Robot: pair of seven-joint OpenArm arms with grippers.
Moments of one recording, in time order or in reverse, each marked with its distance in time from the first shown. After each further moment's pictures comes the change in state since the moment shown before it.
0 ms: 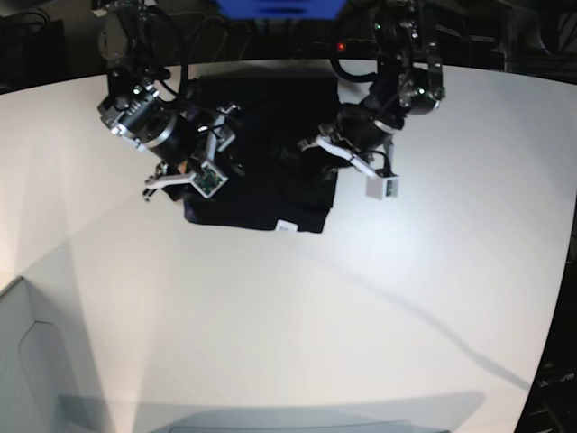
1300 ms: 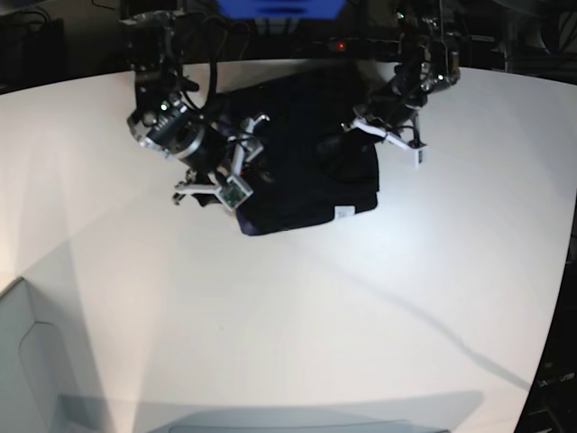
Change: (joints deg) left arm 4.8 -5.2 -7.1 -19.4 -5.7 -4.2 -12.1; right arm 5.2 -8.3 -1.0 -9.9 -0.2 0.0 0.0
